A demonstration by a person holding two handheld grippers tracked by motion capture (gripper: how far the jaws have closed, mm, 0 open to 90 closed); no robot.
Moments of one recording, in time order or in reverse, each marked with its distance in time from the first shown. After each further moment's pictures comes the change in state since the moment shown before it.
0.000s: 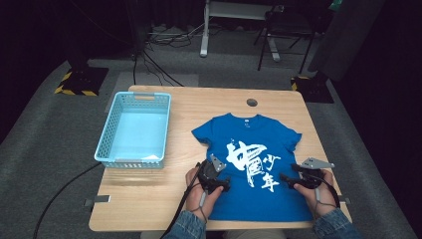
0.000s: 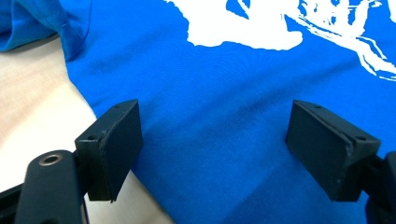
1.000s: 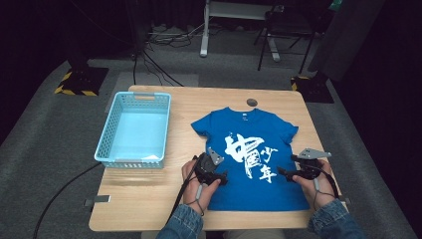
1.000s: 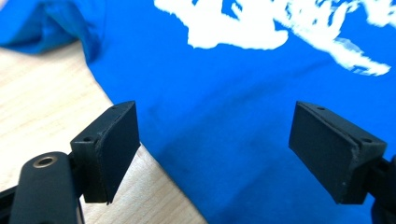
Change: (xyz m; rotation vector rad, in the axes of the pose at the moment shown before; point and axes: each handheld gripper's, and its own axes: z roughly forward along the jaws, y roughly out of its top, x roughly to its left) left arm 0.008 0.013 -0.016 -0.013 0.034 0.017; right arm -0.011 0.026 0.009 0.003 0.030 -0.041
